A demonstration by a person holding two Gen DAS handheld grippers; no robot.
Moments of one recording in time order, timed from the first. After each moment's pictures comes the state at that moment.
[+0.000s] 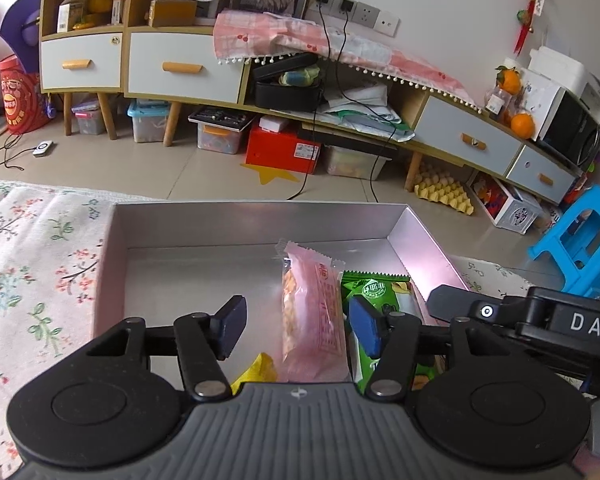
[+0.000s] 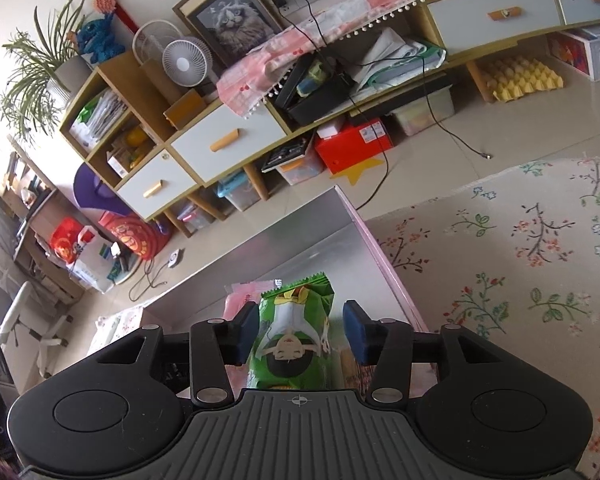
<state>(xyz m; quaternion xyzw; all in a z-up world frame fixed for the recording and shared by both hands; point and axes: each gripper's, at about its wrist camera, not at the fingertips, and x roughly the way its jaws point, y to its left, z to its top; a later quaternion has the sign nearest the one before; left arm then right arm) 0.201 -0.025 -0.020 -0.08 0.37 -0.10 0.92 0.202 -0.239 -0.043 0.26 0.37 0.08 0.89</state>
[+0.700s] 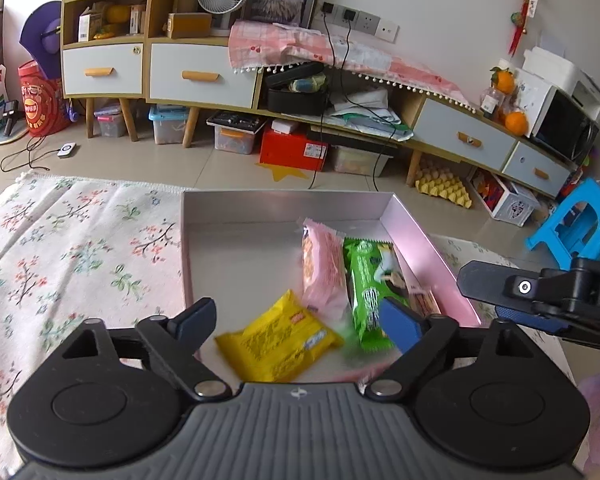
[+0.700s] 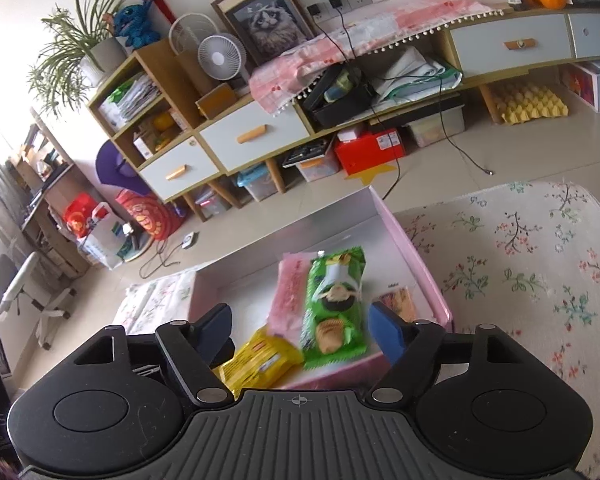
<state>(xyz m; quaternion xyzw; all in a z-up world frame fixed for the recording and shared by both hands) 0.145 -0.011 0.014 -0.07 0.38 -0.09 0.92 0.134 -0.221 0.014 0.22 0.37 0.10 0.90</state>
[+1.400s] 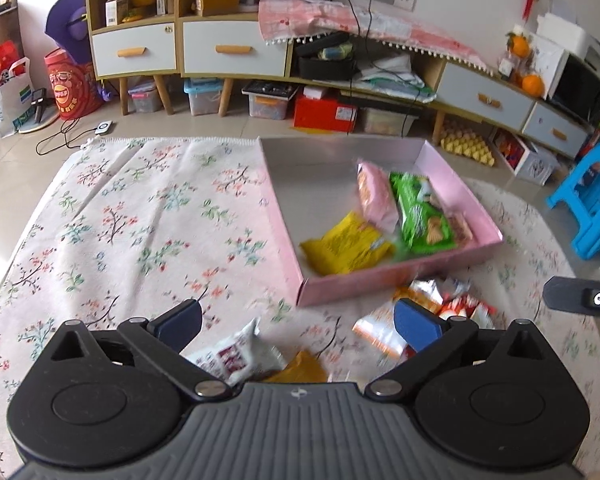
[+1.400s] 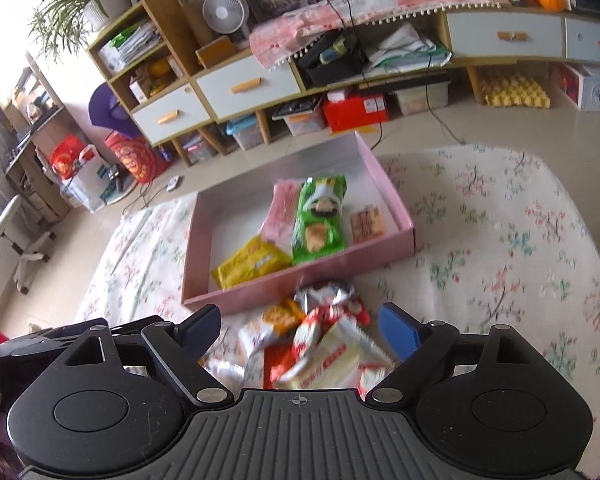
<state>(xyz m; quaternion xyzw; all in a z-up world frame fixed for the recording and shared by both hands) 0.088 0.027 0.016 -0.03 0.42 -0.06 0.90 0.062 -0.209 0.029 0.16 0.43 0.09 0.88</state>
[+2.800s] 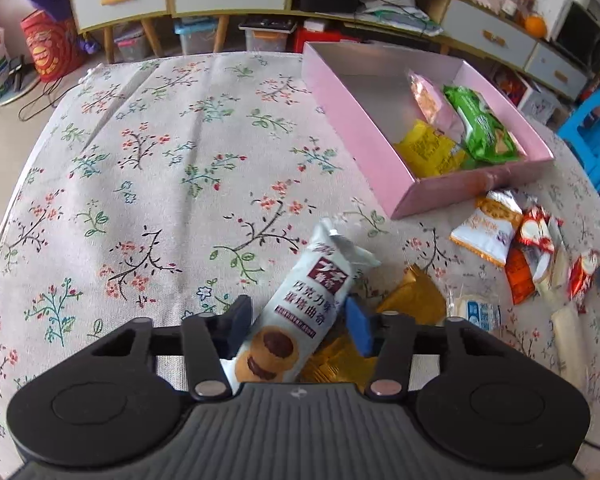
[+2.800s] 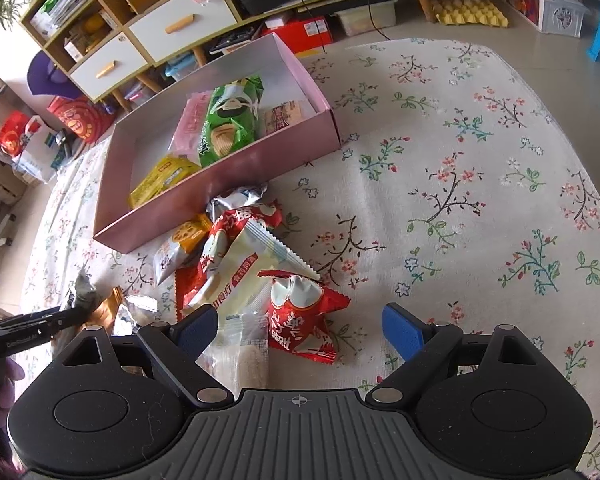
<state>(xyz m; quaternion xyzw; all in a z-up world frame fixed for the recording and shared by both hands) 0.095 0.095 -0.029 -0.01 0.50 -0.09 0.86 0.055 -0.237 -0.034 0.17 0.53 0.03 0.83</state>
